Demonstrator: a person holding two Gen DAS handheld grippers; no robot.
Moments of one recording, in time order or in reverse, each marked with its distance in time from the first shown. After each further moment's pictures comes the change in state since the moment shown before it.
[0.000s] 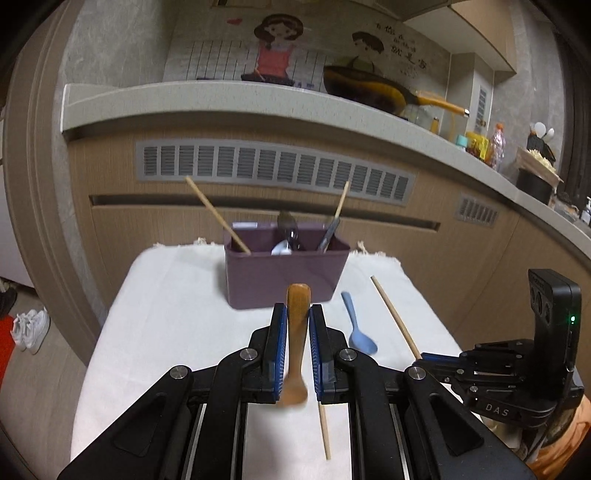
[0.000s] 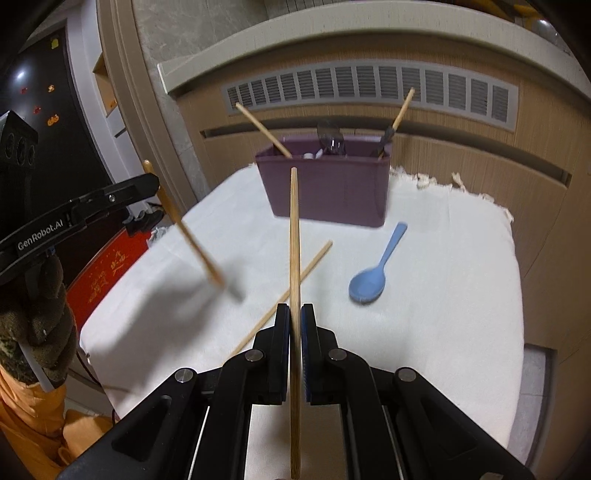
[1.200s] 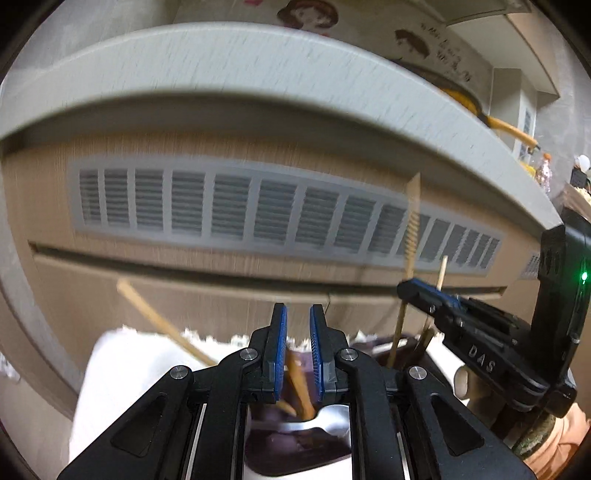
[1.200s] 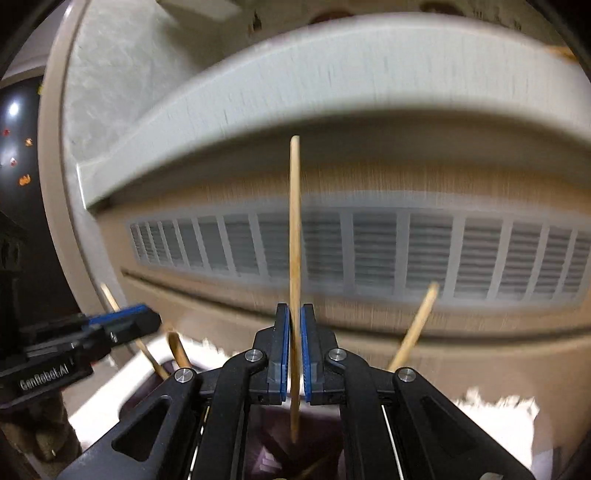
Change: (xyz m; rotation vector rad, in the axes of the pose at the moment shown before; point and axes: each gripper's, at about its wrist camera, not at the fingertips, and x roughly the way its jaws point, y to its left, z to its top) left arm 0.211 0.075 0.111 -0.063 -0.013 0.015; right arm 0.147 -0.078 0.190 0.012 -0.295 -0.089
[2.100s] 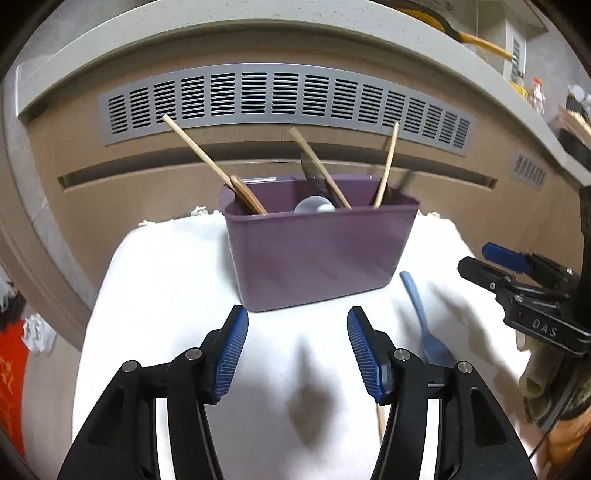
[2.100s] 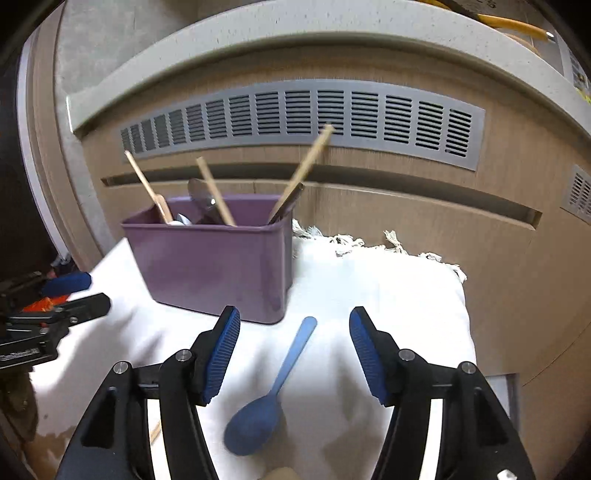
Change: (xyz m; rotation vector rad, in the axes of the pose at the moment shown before) left arm -0.079 -0.041 -0.107 0.097 0.229 0.069; right arm -0.118 -0.014 -0.084 0.014 0.192 -0.173
